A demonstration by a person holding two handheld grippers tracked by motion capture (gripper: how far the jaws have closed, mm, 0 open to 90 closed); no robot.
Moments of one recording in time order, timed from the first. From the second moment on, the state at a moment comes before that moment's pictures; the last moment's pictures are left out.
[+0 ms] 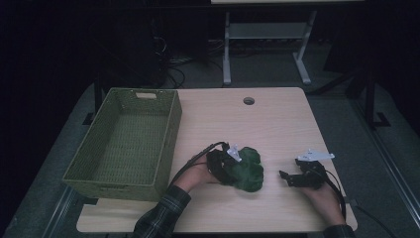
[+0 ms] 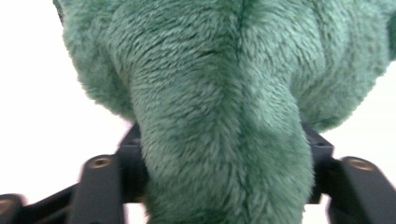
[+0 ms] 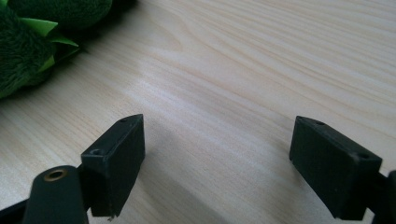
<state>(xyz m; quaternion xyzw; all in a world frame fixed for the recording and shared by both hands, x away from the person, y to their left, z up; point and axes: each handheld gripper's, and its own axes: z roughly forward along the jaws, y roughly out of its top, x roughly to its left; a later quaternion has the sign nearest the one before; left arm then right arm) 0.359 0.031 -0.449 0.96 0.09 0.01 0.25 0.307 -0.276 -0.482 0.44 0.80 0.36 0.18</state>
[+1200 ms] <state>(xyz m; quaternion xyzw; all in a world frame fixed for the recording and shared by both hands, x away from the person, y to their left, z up) 0.357 0.045 -0.402 0.96 0.12 -0.01 0.26 0.307 -0.276 -0.482 0.44 0.80 0.36 0.18</state>
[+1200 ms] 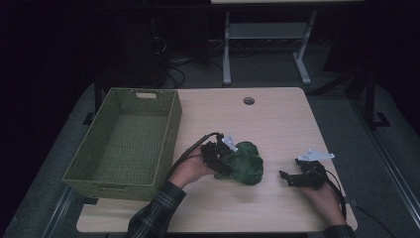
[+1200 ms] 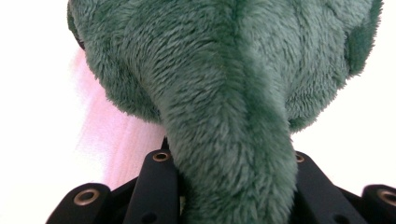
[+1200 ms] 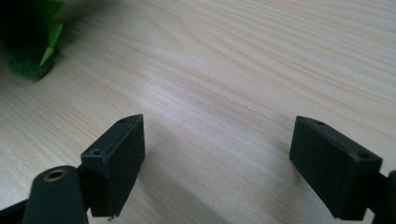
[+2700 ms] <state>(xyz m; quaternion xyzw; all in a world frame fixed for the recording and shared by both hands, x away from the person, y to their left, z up) 0.362 0.173 -0.277 0.92 0.23 0.08 0.30 0.310 -0.273 -0.484 0.46 0.80 0.34 0.18</state>
